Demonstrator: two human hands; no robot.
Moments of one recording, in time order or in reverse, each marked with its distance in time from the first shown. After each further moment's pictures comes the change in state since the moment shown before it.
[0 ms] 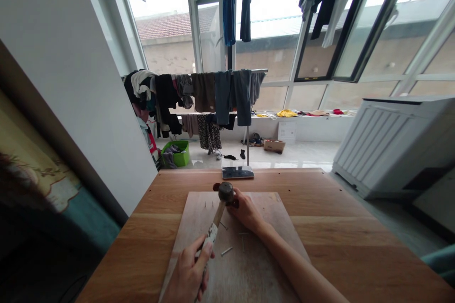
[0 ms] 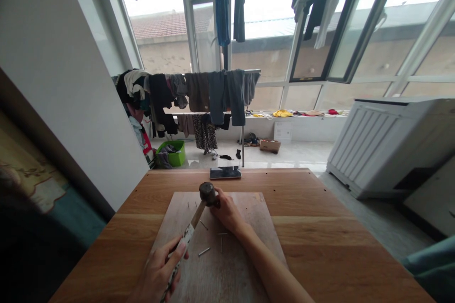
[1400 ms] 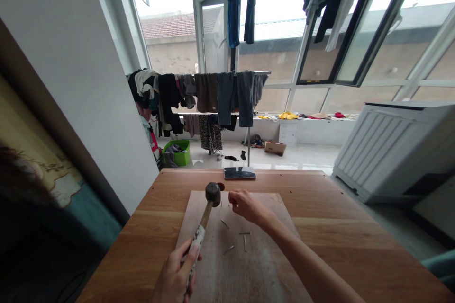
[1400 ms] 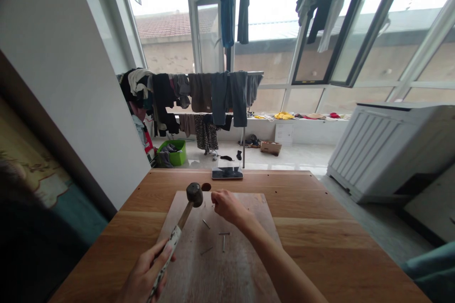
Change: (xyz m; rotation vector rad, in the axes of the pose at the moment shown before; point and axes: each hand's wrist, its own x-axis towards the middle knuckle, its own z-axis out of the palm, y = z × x) left_hand -0.014 -0.017 -0.027 -0.062 0.085 -0.088; right_hand 0.014 -0.034 -0.028 -0.415 -0.260 -0.142
